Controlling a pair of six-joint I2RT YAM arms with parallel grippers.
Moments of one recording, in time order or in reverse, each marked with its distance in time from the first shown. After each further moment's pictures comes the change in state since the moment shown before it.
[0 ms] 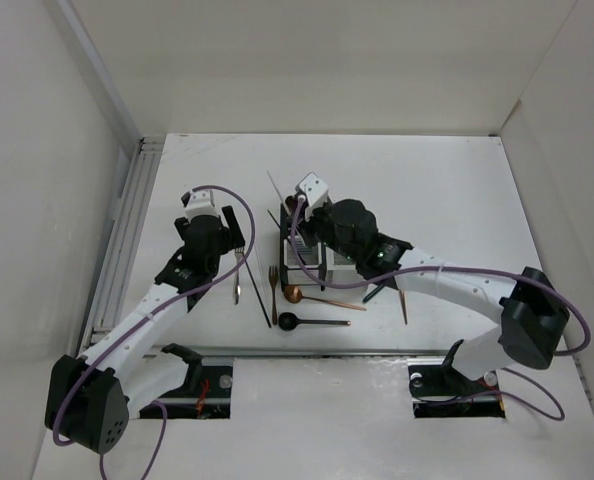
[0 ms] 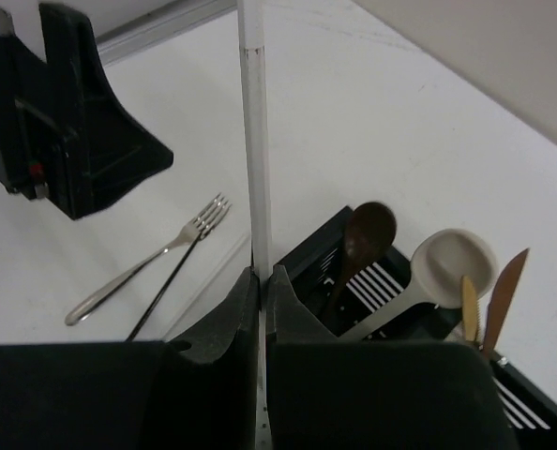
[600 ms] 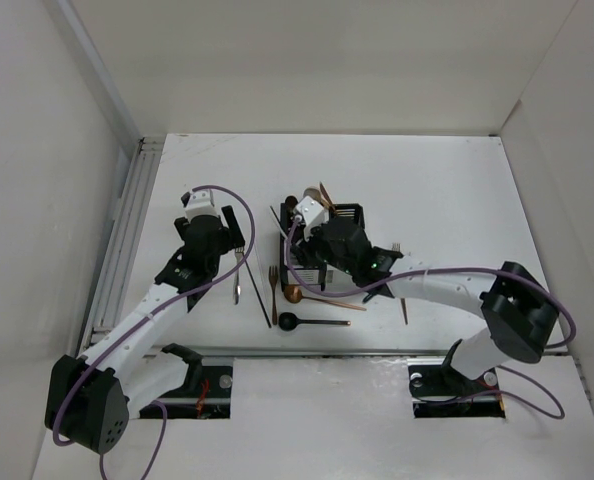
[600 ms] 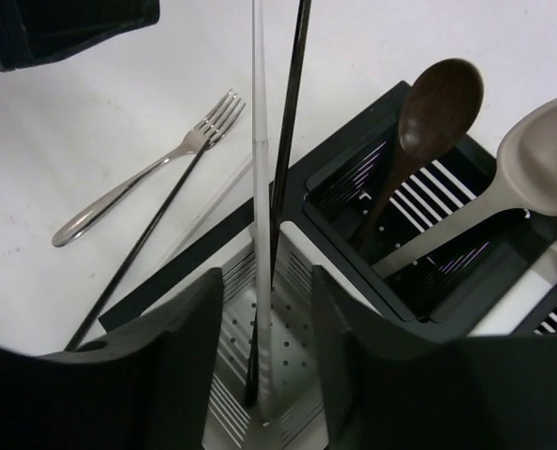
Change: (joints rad) left arm 0.000 0.000 0.000 0.000 -0.004 0.001; right arm 0.005 0.060 -0.137 0.015 -0.030 0.053
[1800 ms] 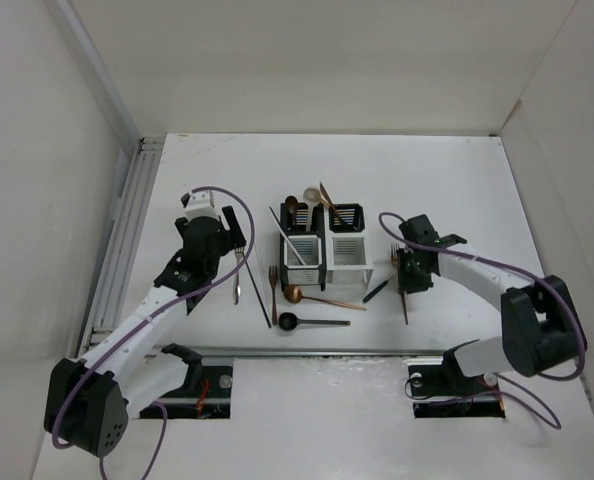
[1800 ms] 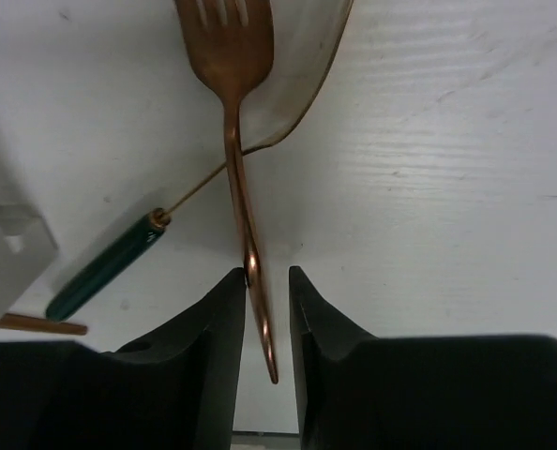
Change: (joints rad) left arm 0.000 -0.016 -0.019 0.038 0.027 0.001; right arm -0.590 -0.175 -0.153 -0.908 -0.002 0.389
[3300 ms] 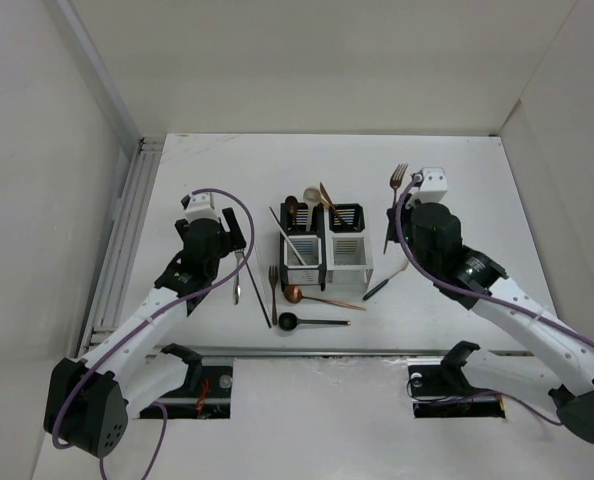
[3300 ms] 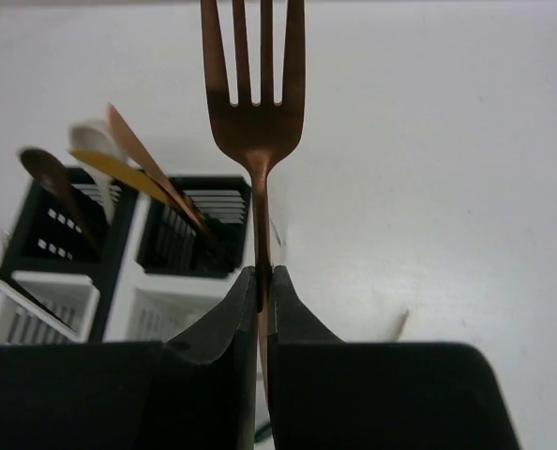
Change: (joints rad) left arm 0.000 -0.007 -0.018 0.010 -0.002 0.000; right arm 0.339 -0.394 0.156 0.313 0.439 -0.072
